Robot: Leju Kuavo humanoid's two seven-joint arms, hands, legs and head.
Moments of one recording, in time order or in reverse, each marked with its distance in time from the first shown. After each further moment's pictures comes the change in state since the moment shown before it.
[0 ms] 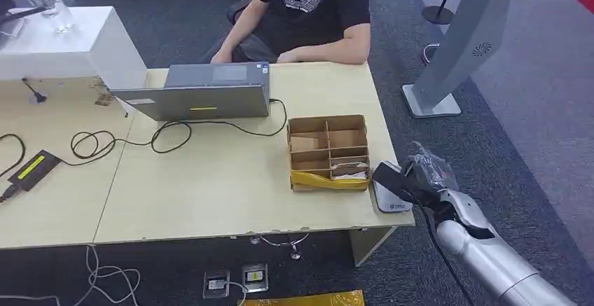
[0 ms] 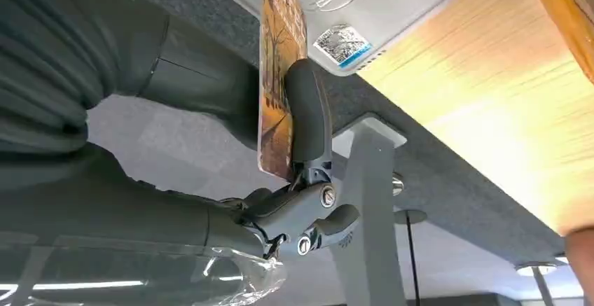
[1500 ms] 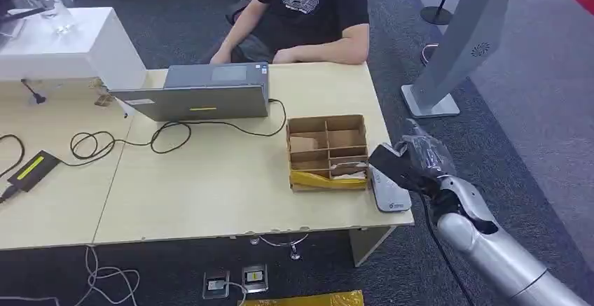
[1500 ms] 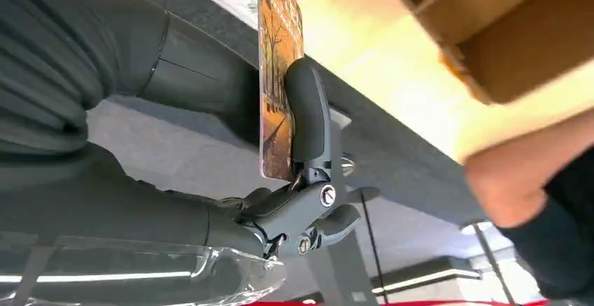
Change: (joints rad) left arm -0.011 0.003 -0.028 0.000 -0.035 -0.016 0.007; right arm -0.014 -0.031 -0.025 -0.267 -0.047 0.012 0.058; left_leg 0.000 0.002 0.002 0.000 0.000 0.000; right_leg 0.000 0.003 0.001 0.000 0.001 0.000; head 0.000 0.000
